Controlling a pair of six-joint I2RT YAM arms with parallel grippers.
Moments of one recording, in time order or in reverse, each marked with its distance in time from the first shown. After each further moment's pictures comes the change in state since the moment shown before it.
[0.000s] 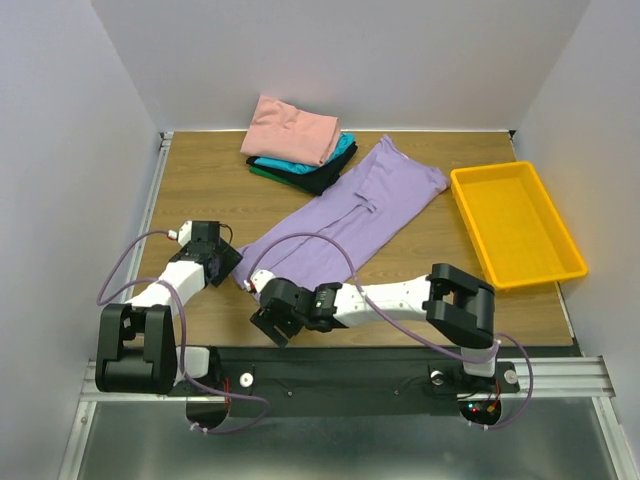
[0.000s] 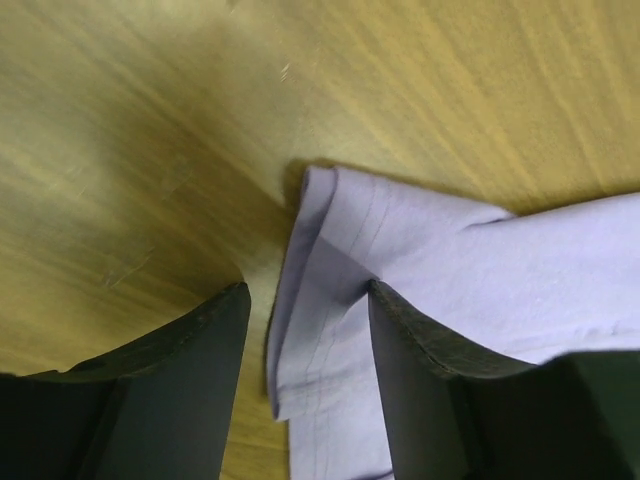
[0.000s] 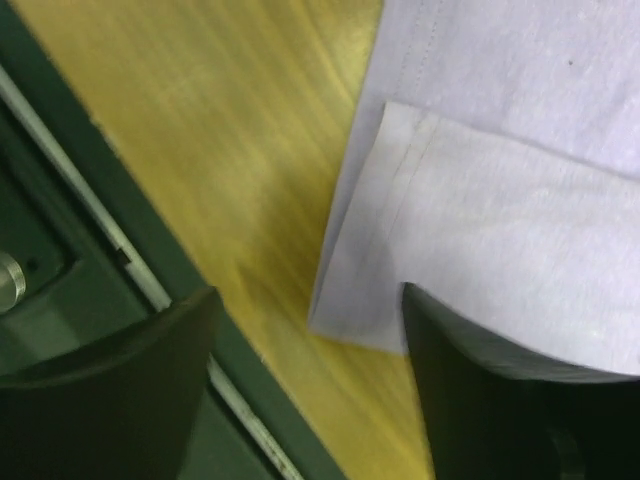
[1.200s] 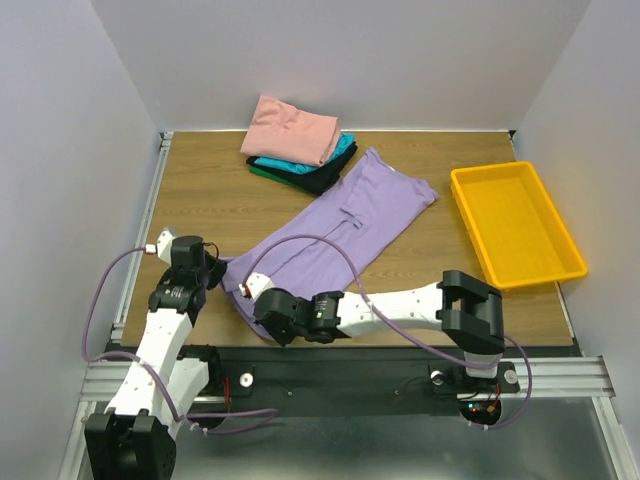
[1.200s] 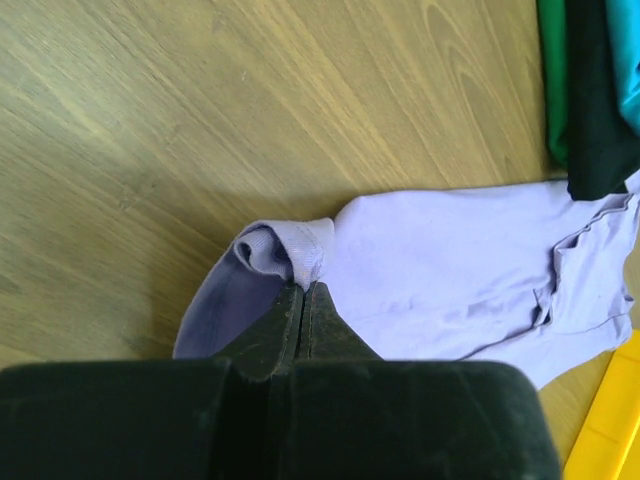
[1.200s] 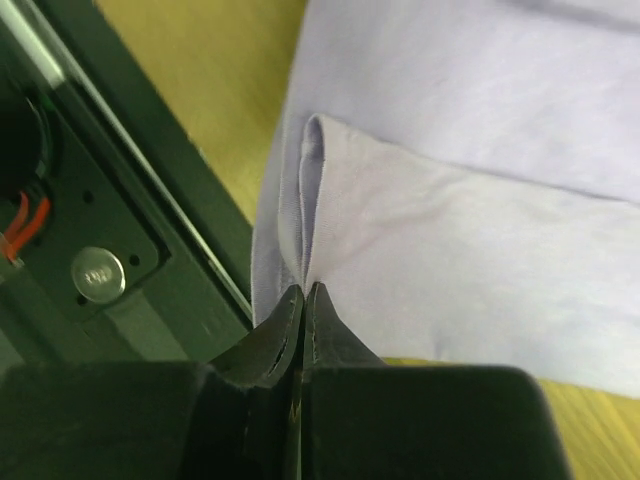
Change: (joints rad) left arm 0.014 -0.521 -0.079 -0.158 -0.012 -0.095; right arm 0.073 -0.018 0.041 -0.025 0.066 0.079
